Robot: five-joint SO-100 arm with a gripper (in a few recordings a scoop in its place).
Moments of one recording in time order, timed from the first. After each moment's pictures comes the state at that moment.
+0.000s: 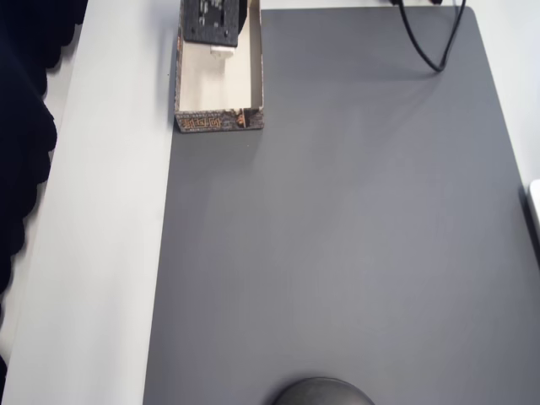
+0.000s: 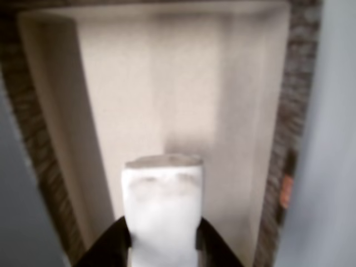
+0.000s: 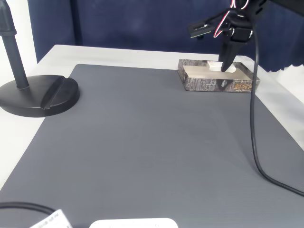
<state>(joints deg) 72.3 42.0 30.7 97.7 68.8</state>
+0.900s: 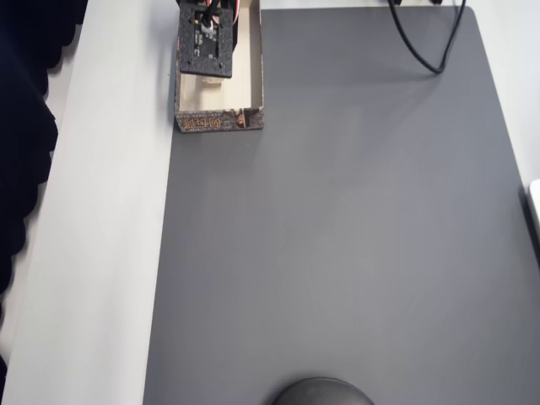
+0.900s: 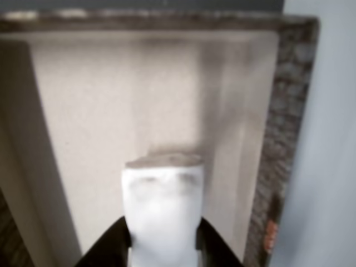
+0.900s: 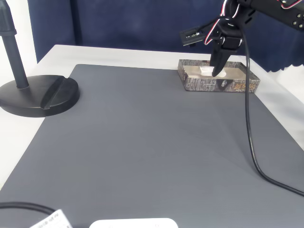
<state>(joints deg) 71.3 36.3 25.8 94.0 69.9</state>
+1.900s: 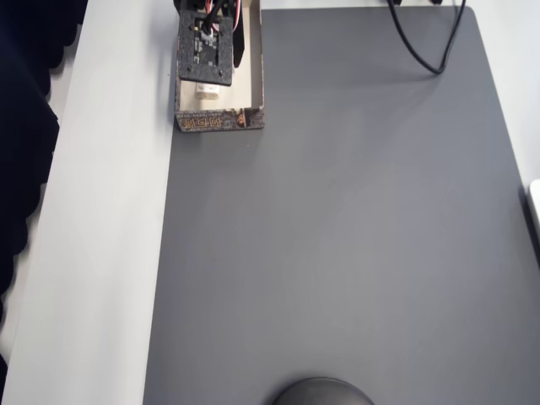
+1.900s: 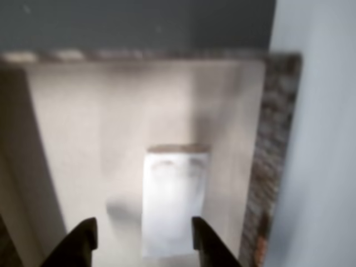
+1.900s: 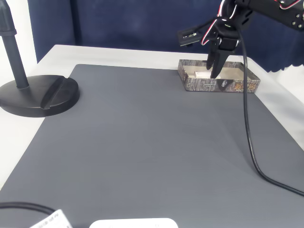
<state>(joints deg) 69.6 36.3 26.7 91.8 69.0</state>
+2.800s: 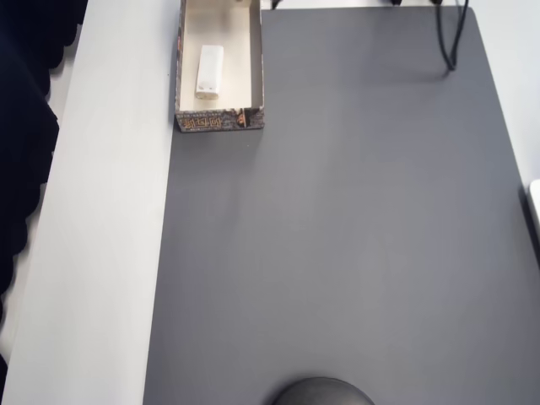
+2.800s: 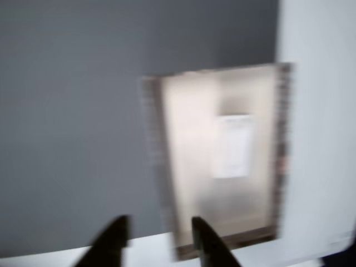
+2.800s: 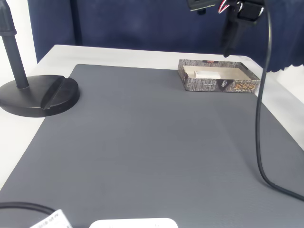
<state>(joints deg) 60.7 78.8 64.6 97.5 55.5</state>
